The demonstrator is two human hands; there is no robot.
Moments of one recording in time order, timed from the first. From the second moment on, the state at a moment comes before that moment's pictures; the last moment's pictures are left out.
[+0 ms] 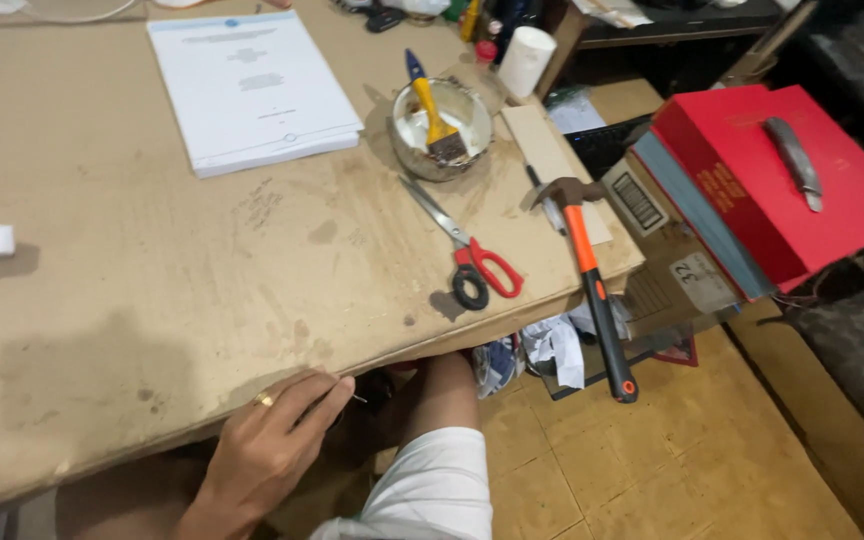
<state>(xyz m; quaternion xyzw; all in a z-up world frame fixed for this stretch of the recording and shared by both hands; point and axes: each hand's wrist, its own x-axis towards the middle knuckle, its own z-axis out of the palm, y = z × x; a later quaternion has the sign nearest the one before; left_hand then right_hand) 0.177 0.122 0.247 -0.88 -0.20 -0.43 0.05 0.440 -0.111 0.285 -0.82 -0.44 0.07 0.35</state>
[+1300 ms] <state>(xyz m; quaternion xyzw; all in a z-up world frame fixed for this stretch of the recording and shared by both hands) 0.172 0.036 0.226 -0.55 -0.42 -0.54 -0.48 0.313 0.023 0.253 -0.51 -0.70 0.05 0.50</state>
